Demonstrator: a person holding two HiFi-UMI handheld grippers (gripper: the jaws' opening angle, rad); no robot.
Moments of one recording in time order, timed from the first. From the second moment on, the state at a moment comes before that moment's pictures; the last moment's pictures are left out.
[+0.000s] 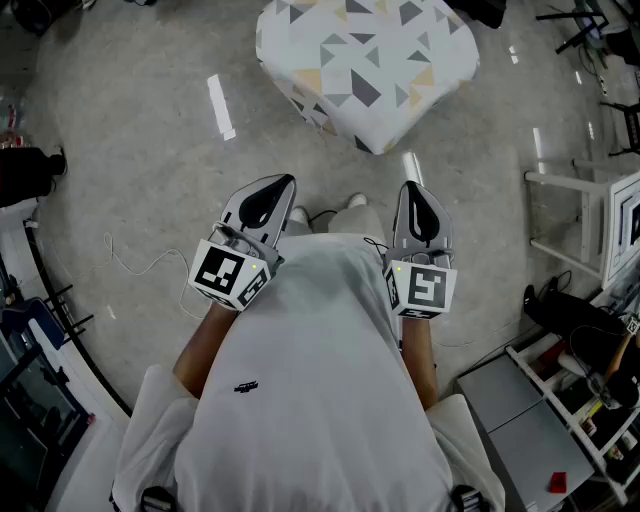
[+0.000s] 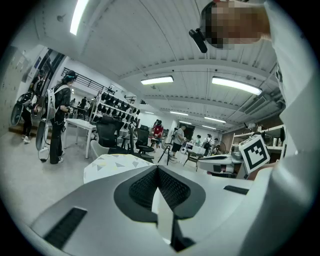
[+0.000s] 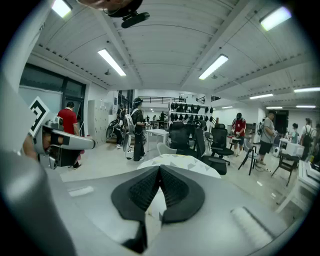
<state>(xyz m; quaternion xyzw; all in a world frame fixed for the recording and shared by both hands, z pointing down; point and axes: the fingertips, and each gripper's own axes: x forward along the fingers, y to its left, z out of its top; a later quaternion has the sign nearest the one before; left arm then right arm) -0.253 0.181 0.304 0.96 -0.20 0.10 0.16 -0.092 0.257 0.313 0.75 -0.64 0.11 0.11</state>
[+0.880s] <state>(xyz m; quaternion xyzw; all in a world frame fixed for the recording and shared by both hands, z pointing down) -0.157 0.247 0.312 0.94 -0.27 0.11 0.19 0.007 0.328 0.316 0.71 -0.70 0.11 0.05</state>
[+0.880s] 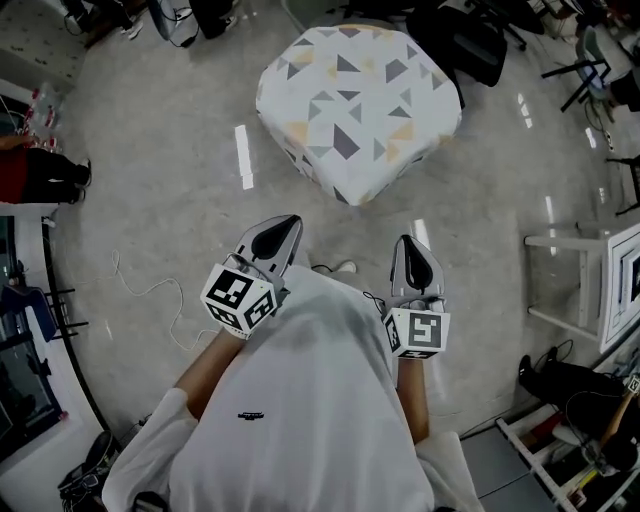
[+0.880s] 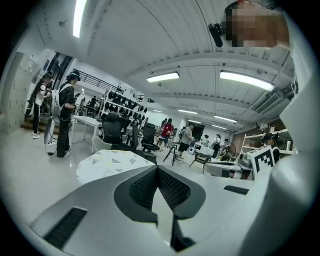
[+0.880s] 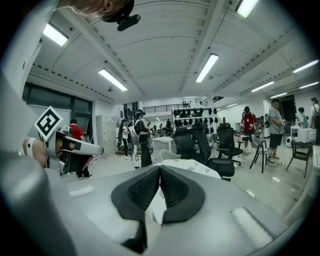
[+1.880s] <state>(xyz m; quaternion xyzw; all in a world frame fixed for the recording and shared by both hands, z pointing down) -0.074 -0.015 0.319 0.93 -0.25 0.09 0.27 0.083 0.069 0.307 0.71 -0.69 0.16 0.04</state>
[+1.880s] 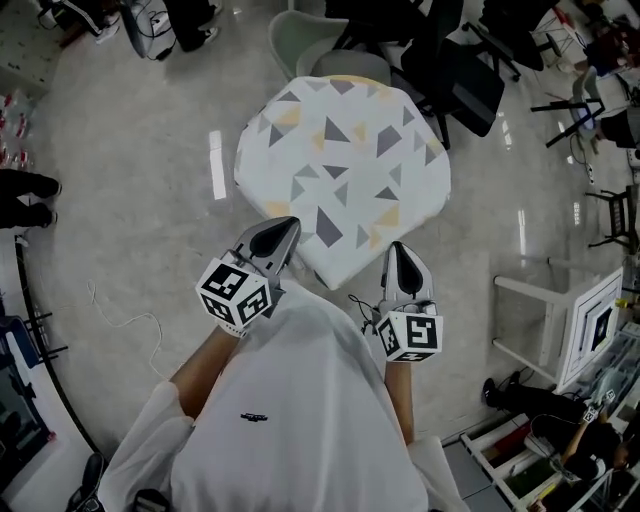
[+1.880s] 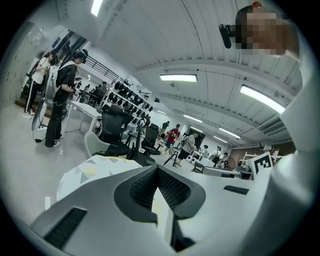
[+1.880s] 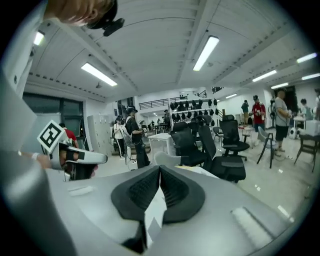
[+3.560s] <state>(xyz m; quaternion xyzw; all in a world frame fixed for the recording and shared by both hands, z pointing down) 0.173 -0.239 0.448 0.88 -0.32 0.16 0.31 0.334 -0.241 0.506 0.56 -0.78 0.22 0.15</state>
